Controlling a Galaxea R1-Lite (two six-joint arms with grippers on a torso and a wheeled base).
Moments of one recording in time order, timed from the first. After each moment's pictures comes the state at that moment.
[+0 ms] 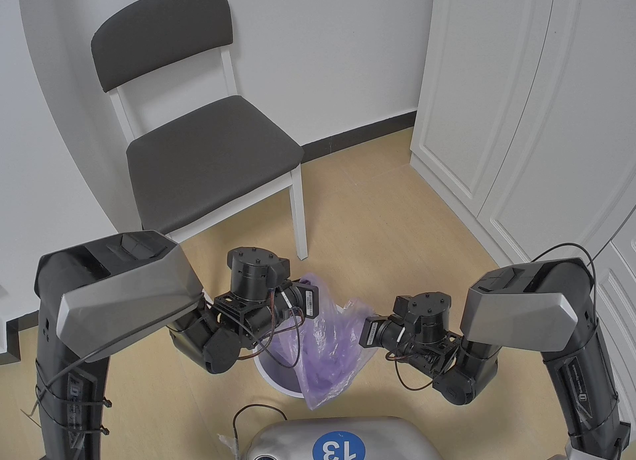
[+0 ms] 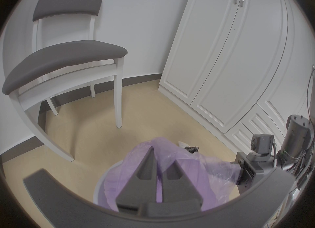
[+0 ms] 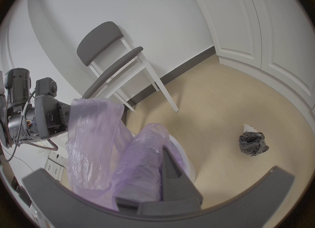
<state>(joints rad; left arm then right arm) -0.55 2.35 -1.01 -0.98 0.02 -0.18 0.58 2.55 -0.83 -1.41 -0.04 0.49</state>
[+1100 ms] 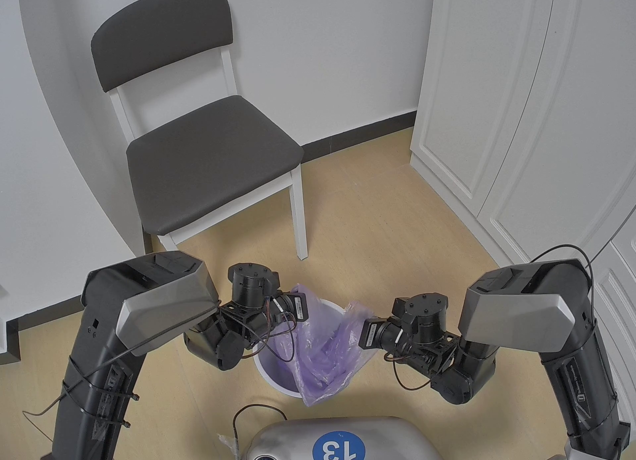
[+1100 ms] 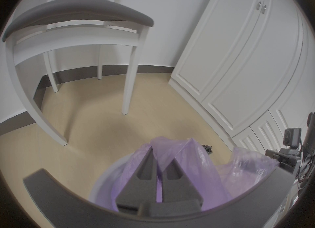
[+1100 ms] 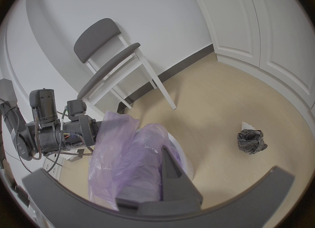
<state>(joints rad) -0.44 2.58 -1.14 -1.04 -0.05 -0.29 0.59 2.57 -0.87 -1.35 -0.07 0.49</state>
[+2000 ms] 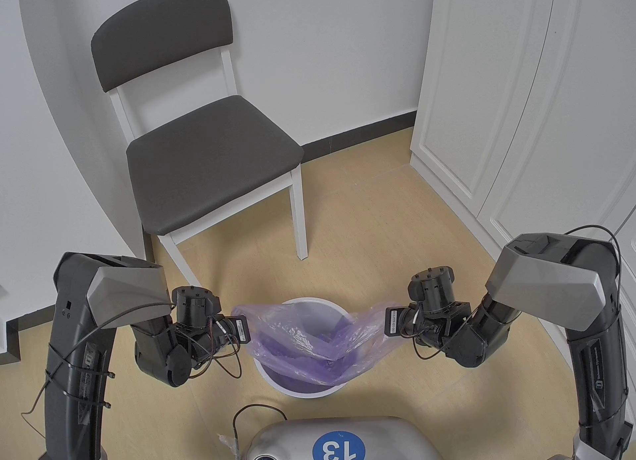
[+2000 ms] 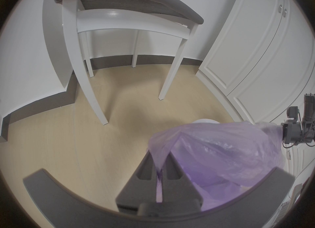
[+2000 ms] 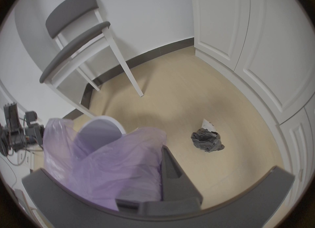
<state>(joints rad) -0.27 2.53 -0.78 -1.20 -0.04 -0.27 0.49 2.45 -0.96 -0.84 -0.18 0.33</state>
